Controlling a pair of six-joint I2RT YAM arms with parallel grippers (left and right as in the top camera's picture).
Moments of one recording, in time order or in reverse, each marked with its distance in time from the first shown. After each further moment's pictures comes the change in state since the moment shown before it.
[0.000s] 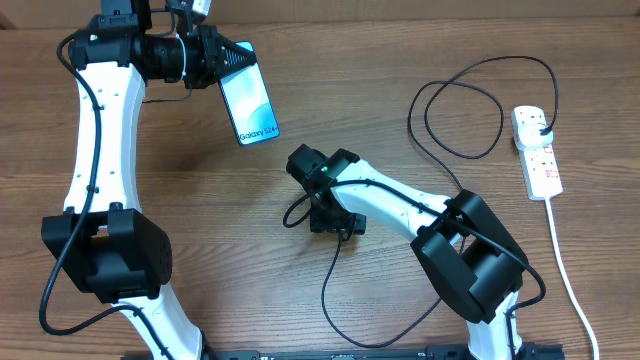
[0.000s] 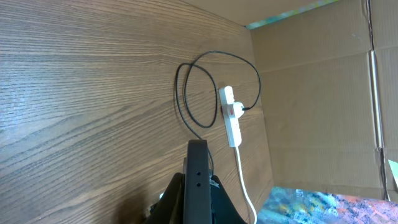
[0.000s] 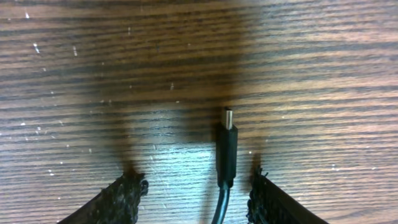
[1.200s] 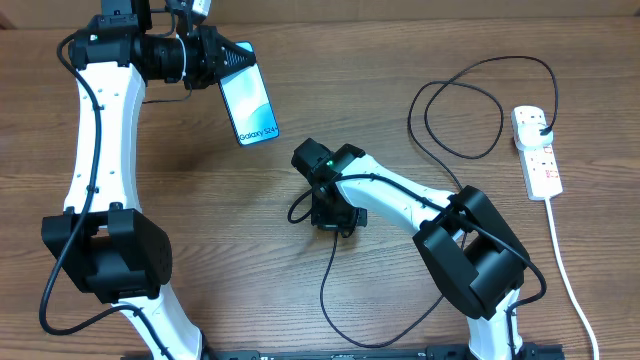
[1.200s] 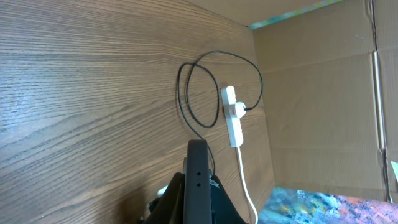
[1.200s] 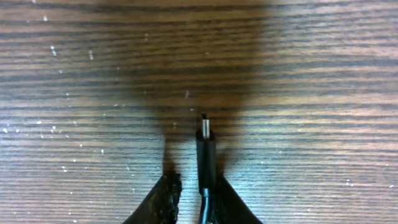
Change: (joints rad) left arm 0.000 0.000 0.000 -0.004 -0.009 0.000; right arm -0.032 0.005 0.002 0.018 -0.070 -0.063
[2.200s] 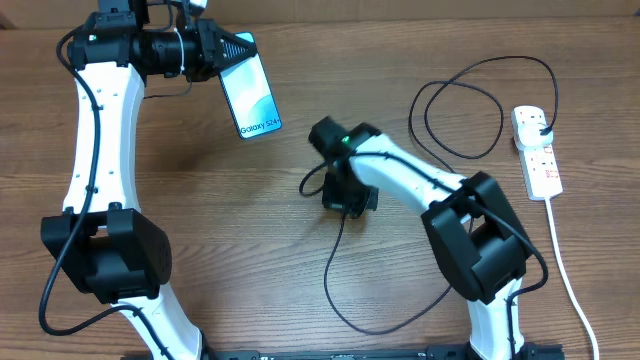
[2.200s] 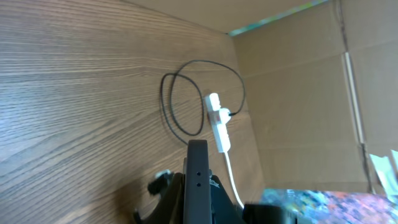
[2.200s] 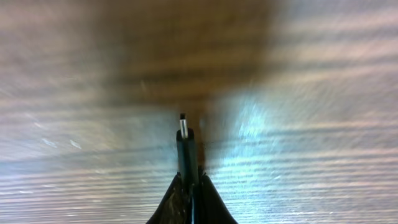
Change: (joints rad) left arm 0.012 0.000 0.000 0.082 0.082 -0.028; right arm -0.125 0.039 0.095 -0.049 -0.036 0.000
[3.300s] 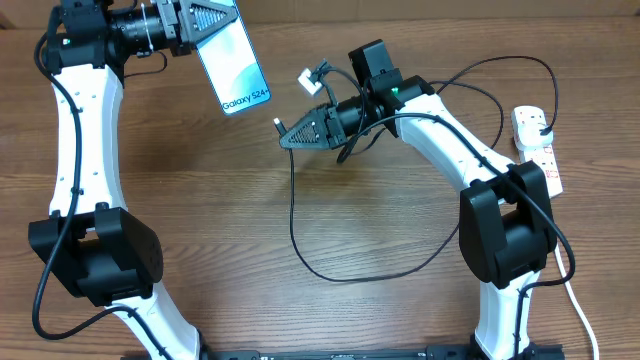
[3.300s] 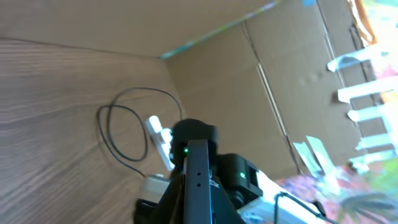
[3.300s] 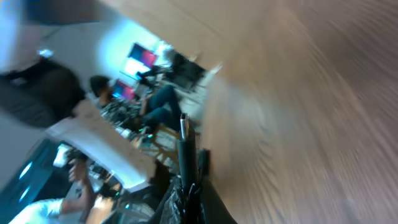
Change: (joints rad) left arm 0.073 0.000 0.000 0.346 0.296 -0.251; right arm -0.195 0.000 0.169 0.455 -1.348 -0.815
